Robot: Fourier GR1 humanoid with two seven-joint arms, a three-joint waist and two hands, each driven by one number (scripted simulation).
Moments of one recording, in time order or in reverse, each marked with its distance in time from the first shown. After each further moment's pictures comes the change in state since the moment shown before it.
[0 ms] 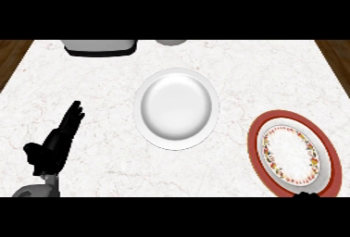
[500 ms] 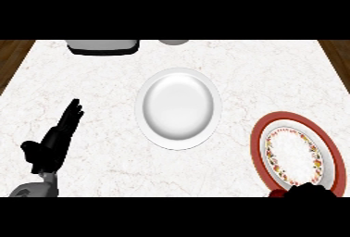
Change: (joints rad) left arm -0.013 0.004 0.014 0.001 0.000 -0.018 0.004; right arm -0.209 0.109 0.205 -0.150 0.299 0.142 0.133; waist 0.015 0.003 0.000
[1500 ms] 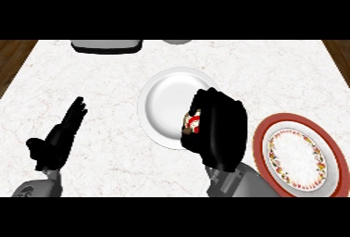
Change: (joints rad) left arm -0.017 -0.024 0.004 -0.003 -0.025 -0.010 0.015; right arm -0.887 0.035 -0.061 0.696 -0.382 -0.016 0.314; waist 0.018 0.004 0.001
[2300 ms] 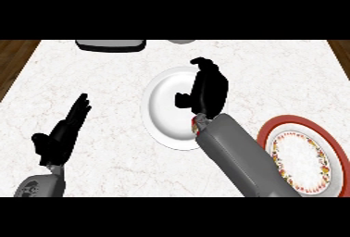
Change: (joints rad) left arm -0.035 -0.008 -0.003 0.020 -0.013 -0.009 0.003; right arm -0.280 -0.003 -0.092 0.620 -0.255 -0.499 -0.026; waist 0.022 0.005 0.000
